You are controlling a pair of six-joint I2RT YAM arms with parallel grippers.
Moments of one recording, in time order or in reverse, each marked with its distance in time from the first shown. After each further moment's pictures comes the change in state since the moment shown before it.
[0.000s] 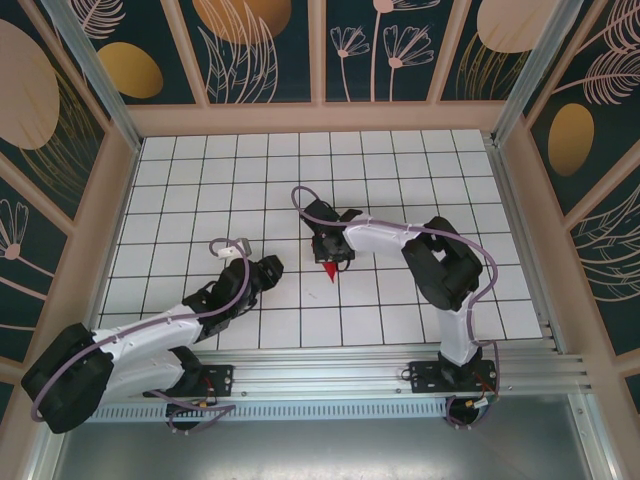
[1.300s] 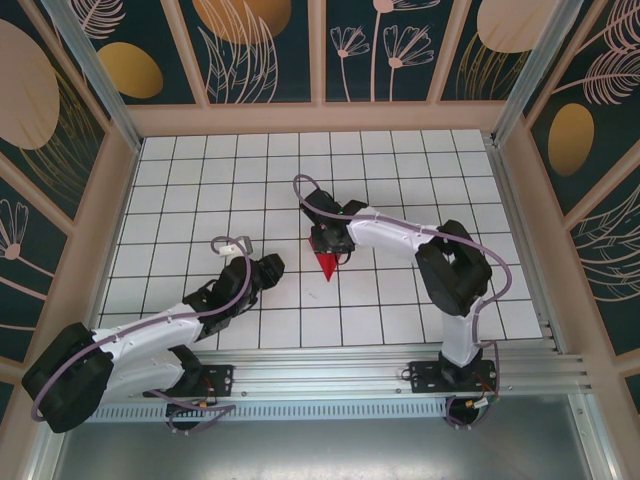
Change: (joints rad) left arm 0.000 0.003 0.019 -0.004 -0.003 0.039; right arm 0.003 -0.076 0.063 -0.075 0.016 0.000
